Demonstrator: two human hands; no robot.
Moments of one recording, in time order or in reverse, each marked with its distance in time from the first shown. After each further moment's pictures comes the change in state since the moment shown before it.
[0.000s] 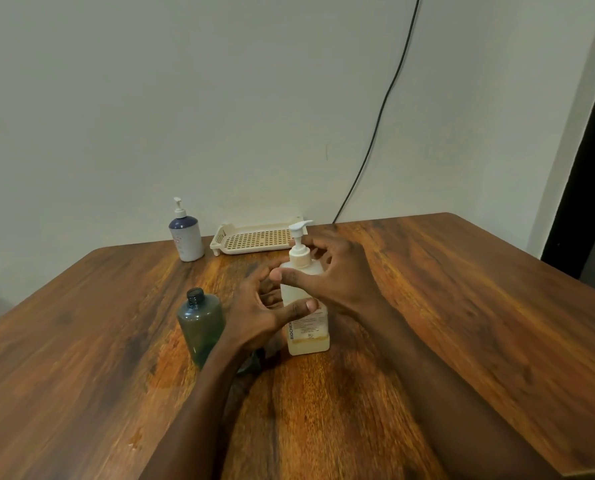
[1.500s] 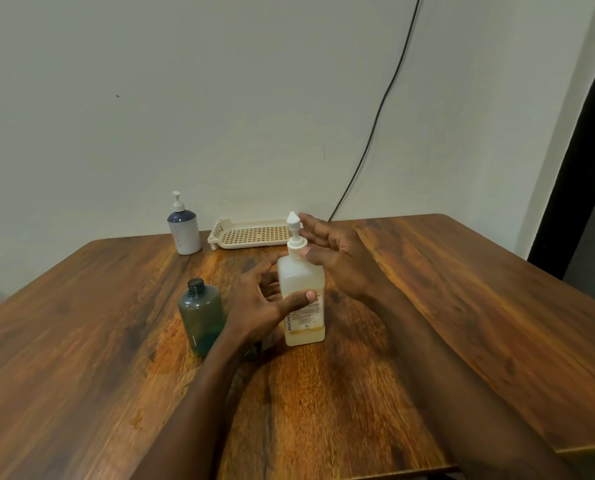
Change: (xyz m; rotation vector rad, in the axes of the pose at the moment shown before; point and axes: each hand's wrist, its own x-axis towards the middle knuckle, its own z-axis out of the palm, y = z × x) left_hand -0.003 0.004 0.006 0.064 0.047 0.074; right_hand 0.003 -0.005 -0.021 0.463 -0.240 0.219
